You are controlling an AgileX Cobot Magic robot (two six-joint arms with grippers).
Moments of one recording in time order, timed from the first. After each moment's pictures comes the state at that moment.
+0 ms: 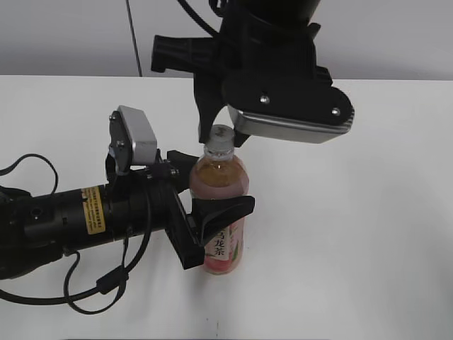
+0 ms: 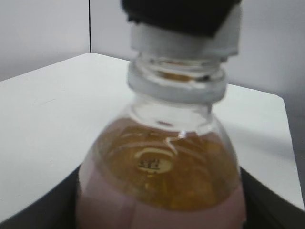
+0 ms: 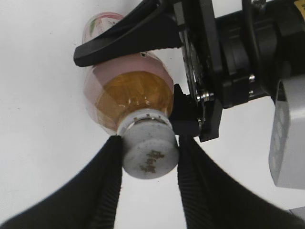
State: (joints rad) left arm -0.53 1.92 -0.55 0.74 -1.20 -0.29; right arm 0.77 1.81 -1.67 0.18 1.22 -2.61
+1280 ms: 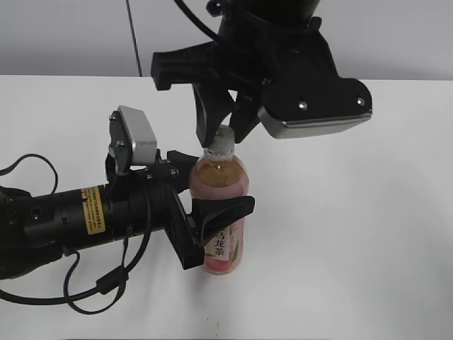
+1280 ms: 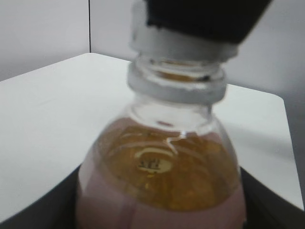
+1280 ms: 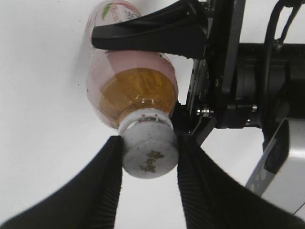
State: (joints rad) left arm -0.53 1.92 -0.55 0.74 -1.20 -0.29; right arm 0.77 1.81 -1.67 0.19 1.22 -2.92
